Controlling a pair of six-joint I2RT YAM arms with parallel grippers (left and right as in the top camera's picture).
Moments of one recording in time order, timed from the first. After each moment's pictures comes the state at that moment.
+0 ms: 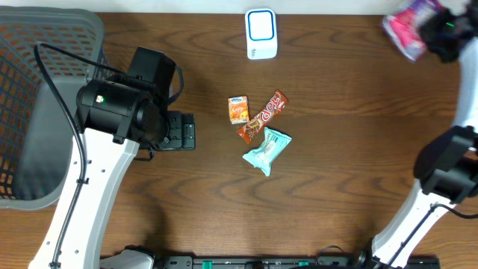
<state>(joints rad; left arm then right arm) -0.30 1.44 1.66 -1.58 -0.06 -0.33 -0.36 2.20 2.21 -0.94 -0.20 0.69</state>
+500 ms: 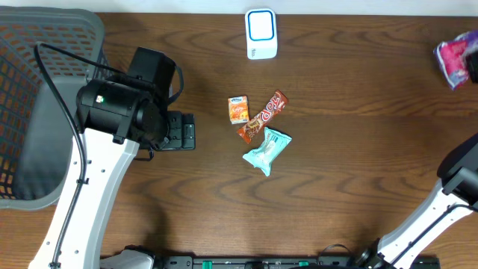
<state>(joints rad) -0.30 1.44 1.66 -1.58 -0.06 -0.33 -0.61 2.29 2.11 -0.79 -0.17 0.68</state>
